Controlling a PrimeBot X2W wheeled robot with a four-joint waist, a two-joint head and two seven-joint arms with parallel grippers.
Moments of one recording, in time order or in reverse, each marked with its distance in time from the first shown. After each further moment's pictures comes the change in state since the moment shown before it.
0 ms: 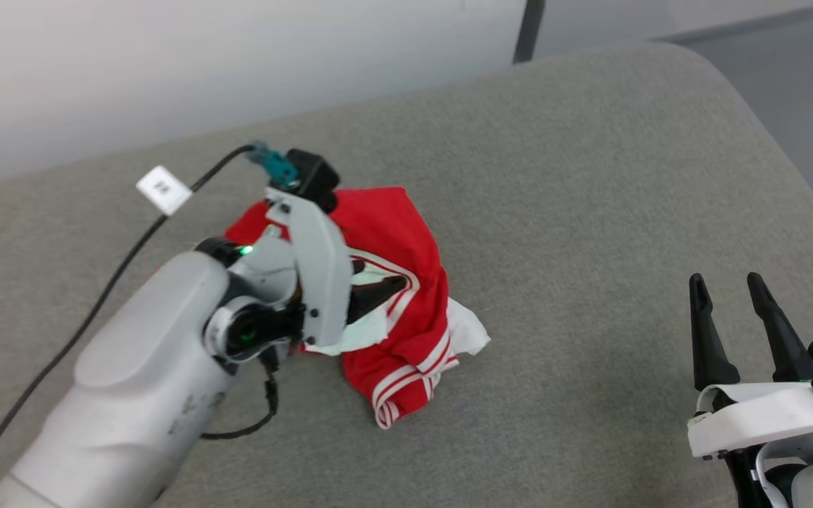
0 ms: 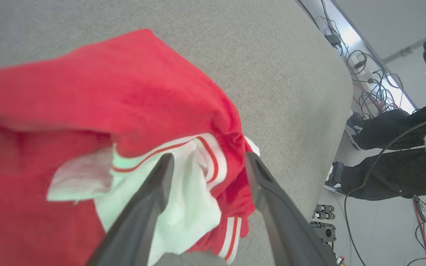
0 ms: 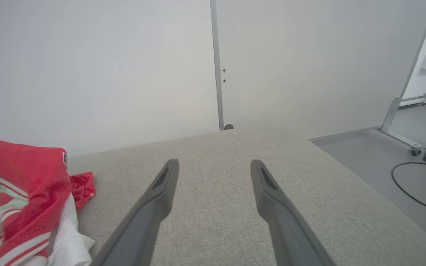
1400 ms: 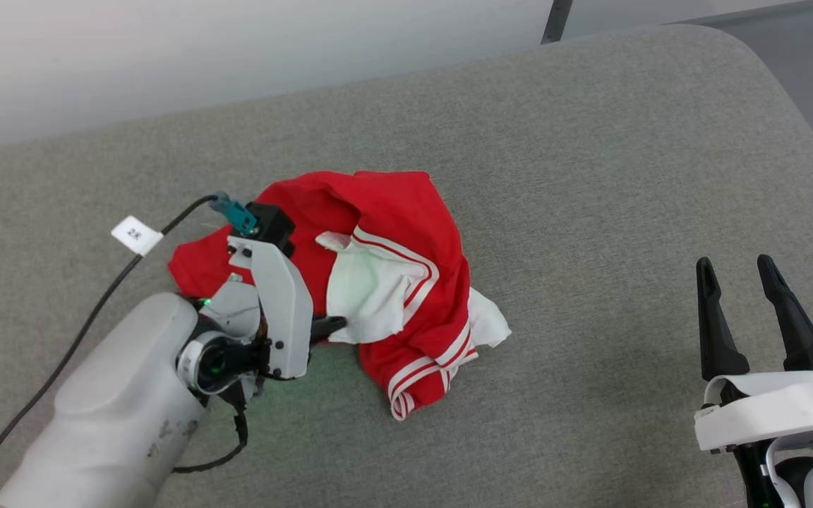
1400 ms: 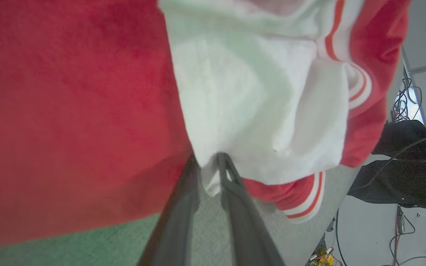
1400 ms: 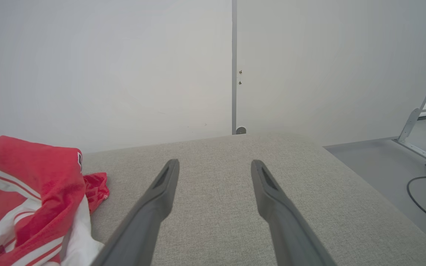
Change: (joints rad) left arm 0.079 0.055 -0.003 0.100 -0.043 0.007 -0.010; right arm 0.010 0.000 0.001 -0.112 -0.021 0.000 0.049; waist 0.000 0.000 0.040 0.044
